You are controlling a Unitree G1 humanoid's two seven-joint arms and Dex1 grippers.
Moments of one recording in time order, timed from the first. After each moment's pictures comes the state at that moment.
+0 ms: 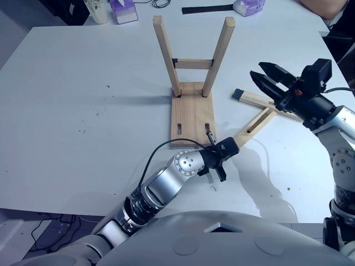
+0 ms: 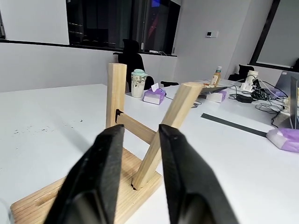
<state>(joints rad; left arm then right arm) -0.11 0.17 -0.77 -0.38 0.04 0.75 -0.44 -0.07 -0.59 -0.20 -0.52 0.65 0.51 0.58</state>
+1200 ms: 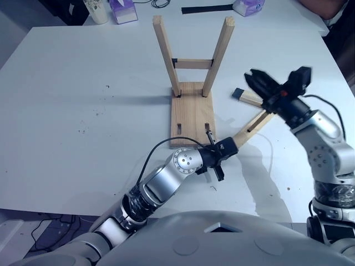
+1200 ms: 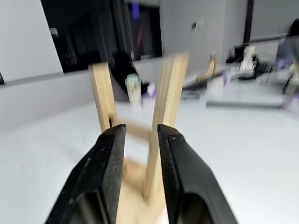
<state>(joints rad) -0.13 0.19 -0.76 -0.38 0.04 0.74 -0.47 -0.14 -0.47 -0.20 -0.40 0.82 0.49 0.50</state>
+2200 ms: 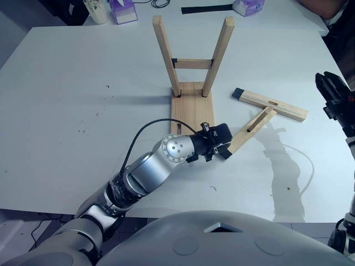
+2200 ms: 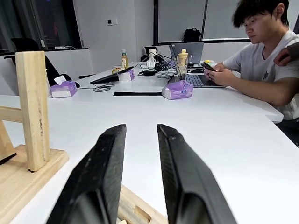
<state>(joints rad) -0.30 0.30 -0.76 -0.55 -0.04 0.96 -0.46 0.08 -0.56 -0.48 -0.25 0.63 0.38 0.51</state>
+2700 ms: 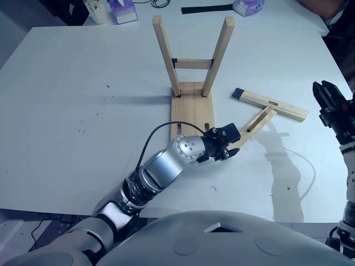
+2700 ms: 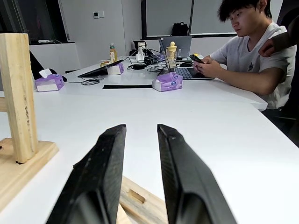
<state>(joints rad) -0.30 0.16 -0.74 -0.42 -0.07 1.01 -0.43 0.14 -0.52 -0.48 -0.28 0.59 0.35 0.47</state>
